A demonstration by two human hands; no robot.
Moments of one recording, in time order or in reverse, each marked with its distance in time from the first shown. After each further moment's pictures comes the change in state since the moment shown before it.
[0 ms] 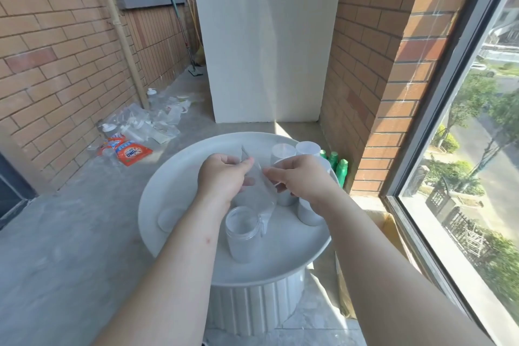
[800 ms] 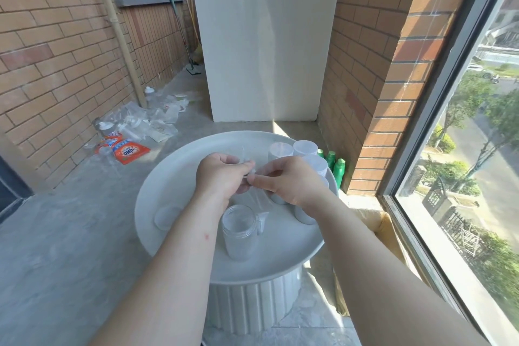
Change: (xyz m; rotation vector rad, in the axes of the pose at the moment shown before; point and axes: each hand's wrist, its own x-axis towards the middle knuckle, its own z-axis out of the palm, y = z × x) left_hand -0.007 0.004 0.003 -0.085 -0.040 -0.049; right_hand -0.006 -0.001 0.011 -0.116 -0.016 -0.076
